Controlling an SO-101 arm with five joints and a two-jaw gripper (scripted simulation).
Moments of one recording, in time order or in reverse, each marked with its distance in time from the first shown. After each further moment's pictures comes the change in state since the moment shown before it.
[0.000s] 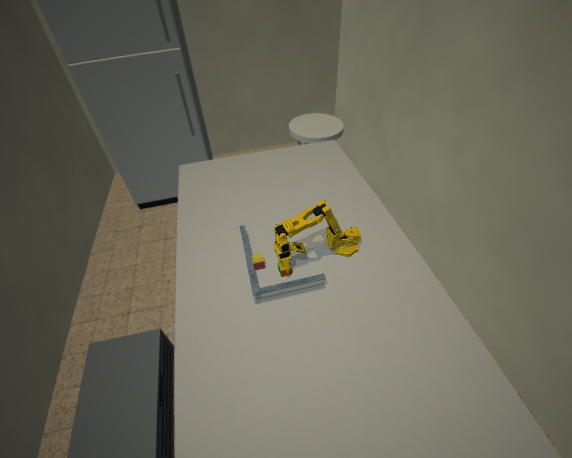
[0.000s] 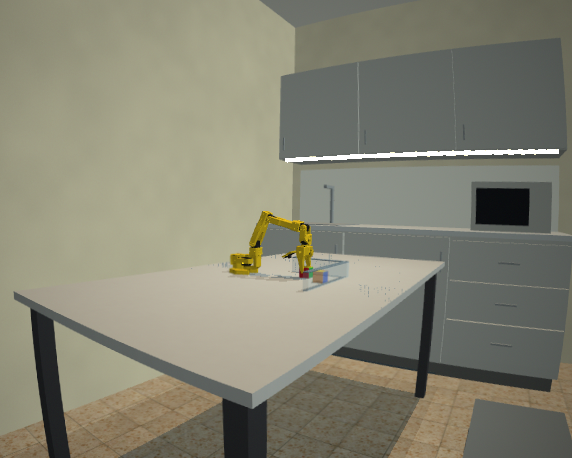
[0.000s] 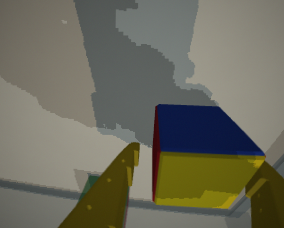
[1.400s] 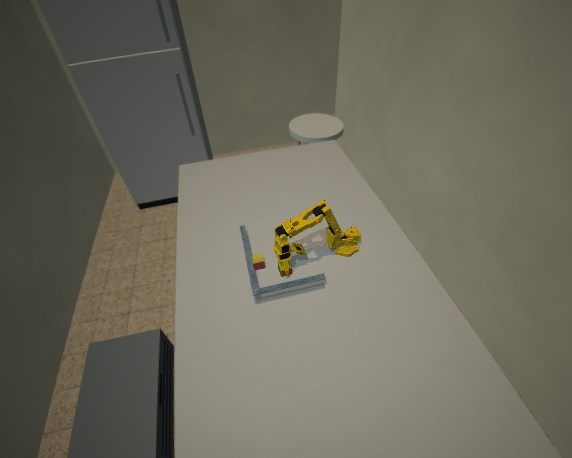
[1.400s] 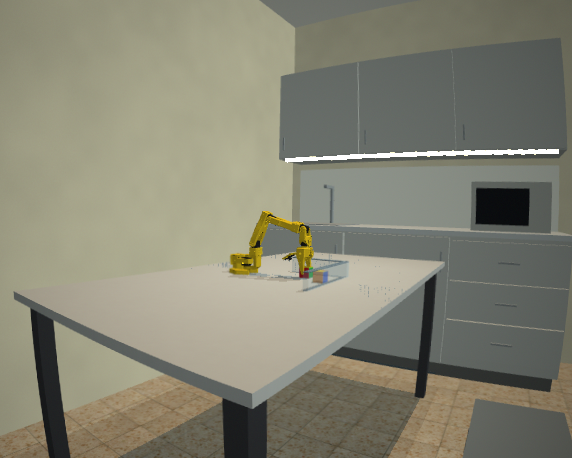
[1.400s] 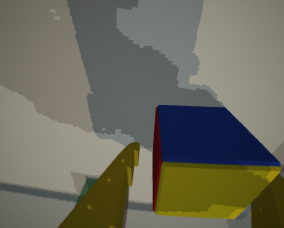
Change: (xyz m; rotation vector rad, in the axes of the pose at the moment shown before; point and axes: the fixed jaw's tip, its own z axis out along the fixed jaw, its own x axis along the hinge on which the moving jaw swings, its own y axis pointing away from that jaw) arm 0.002 0.000 0.006 0.002 0.018 0.001
